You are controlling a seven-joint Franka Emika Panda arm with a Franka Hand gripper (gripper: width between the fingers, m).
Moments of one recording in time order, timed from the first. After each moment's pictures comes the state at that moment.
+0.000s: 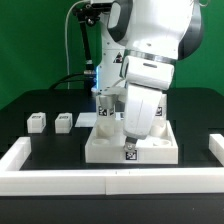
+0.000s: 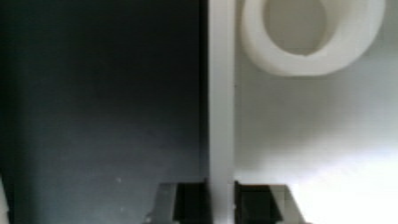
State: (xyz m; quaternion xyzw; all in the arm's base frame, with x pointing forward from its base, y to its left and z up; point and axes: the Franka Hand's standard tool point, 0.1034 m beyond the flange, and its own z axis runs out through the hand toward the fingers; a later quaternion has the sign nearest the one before) arm 0.562 -0.002 0.023 0.74 0.67 -0.04 0.11
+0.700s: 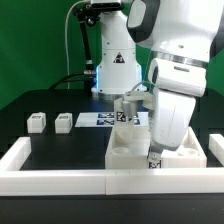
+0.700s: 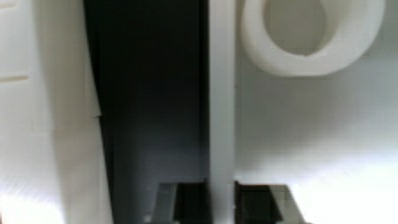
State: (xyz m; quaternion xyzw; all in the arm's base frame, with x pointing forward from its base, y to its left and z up) arm 0.603 0.025 0.024 0.74 0.67 -0.05 0.12
